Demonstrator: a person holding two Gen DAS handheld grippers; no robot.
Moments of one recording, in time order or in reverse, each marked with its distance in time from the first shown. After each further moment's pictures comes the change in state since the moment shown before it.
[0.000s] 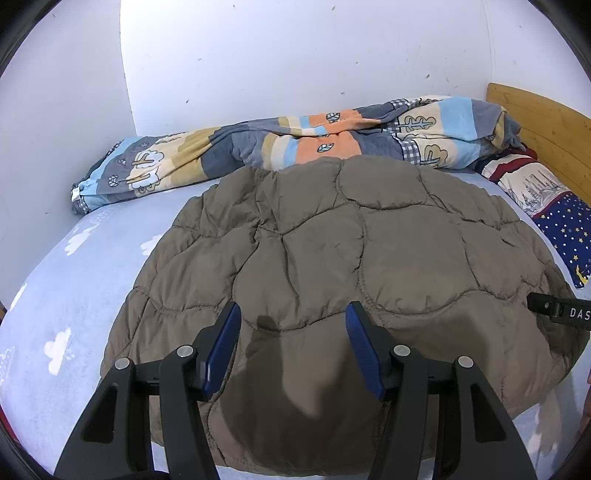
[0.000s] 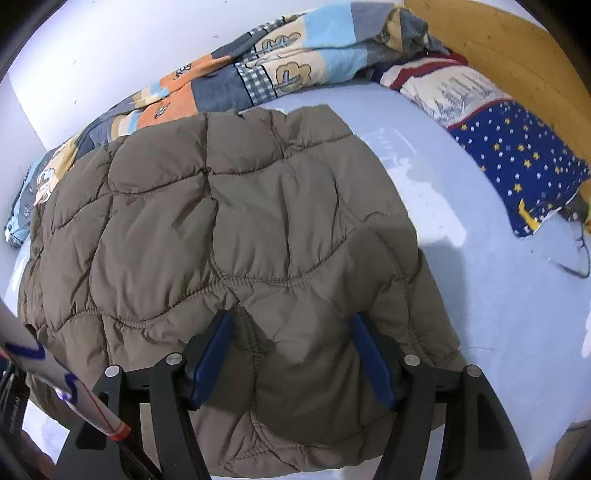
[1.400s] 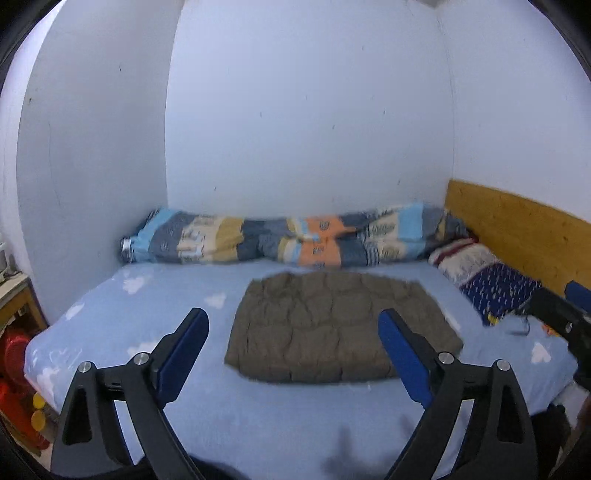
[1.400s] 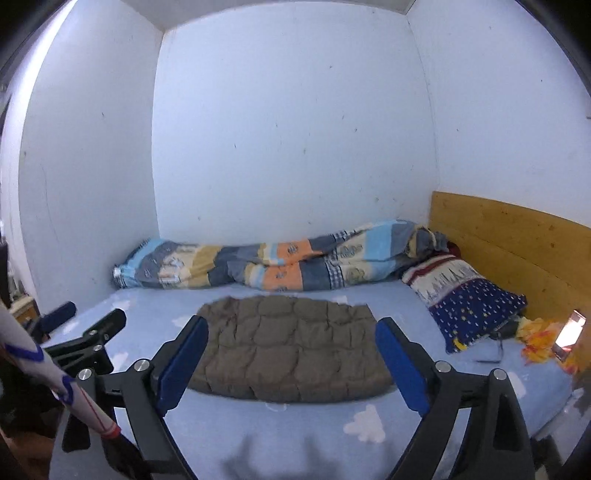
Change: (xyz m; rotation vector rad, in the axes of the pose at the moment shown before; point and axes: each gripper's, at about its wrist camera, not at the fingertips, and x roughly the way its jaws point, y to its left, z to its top) left arm -0.345 0.084 -0.048 -0.065 -0.296 -0.048; right arm -0.392 0.060 -0.195 -0.209 -0.679 0.145
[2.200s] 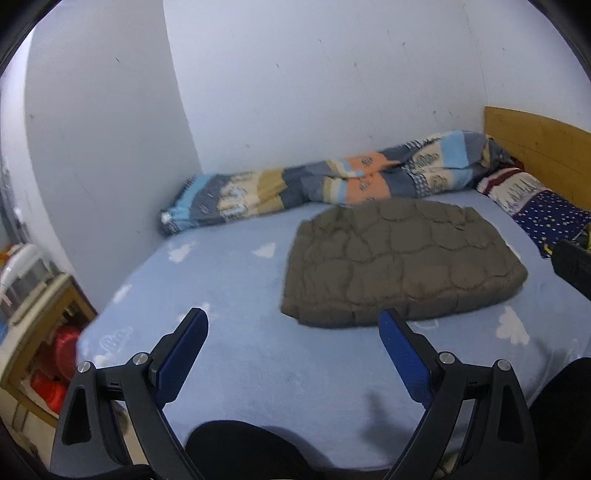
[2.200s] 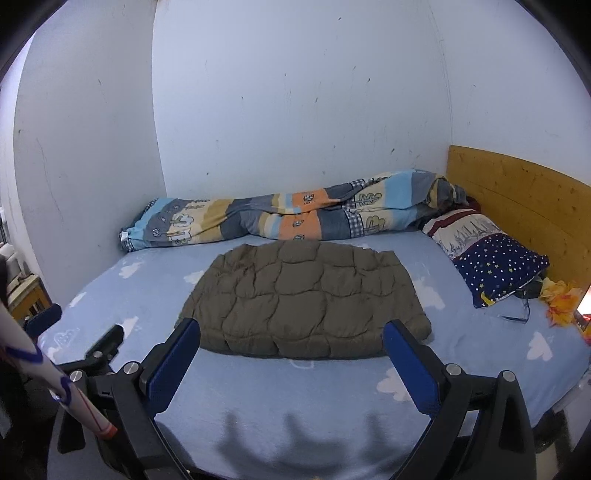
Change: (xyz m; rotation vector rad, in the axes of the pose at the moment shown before) left arm 0.042 0.011 -0.039 0.126 0.195 0.167; right arm 0.053 0.030 -0.036 0.023 0.160 0.047
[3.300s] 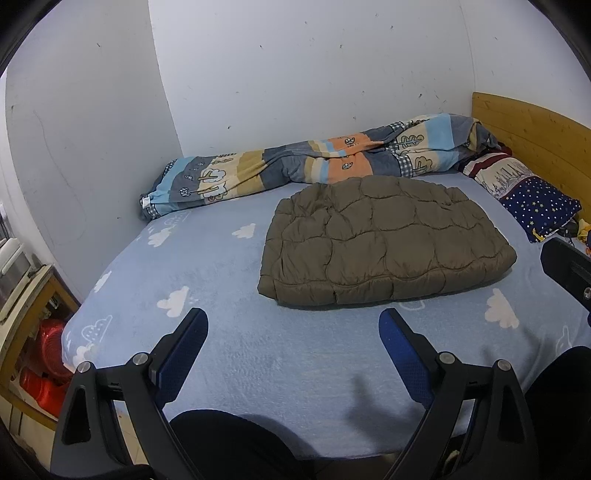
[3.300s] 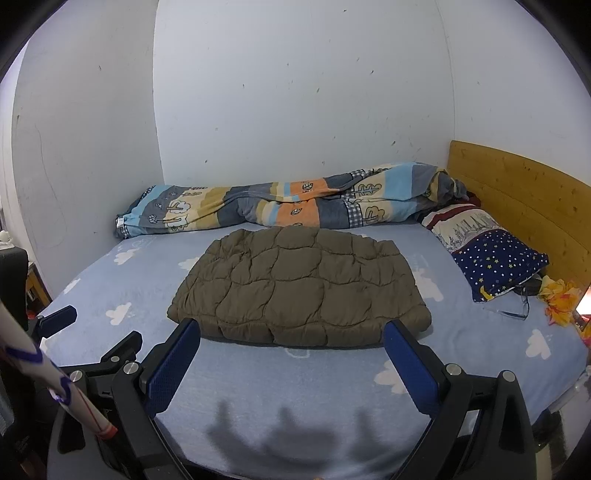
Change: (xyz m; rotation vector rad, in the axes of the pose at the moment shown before) left arm 0.012 -0.007 -0.010 0.014 0.059 -0.053; right arm 0.009 0.005 -0.013 -0.023 0.030 -0.015
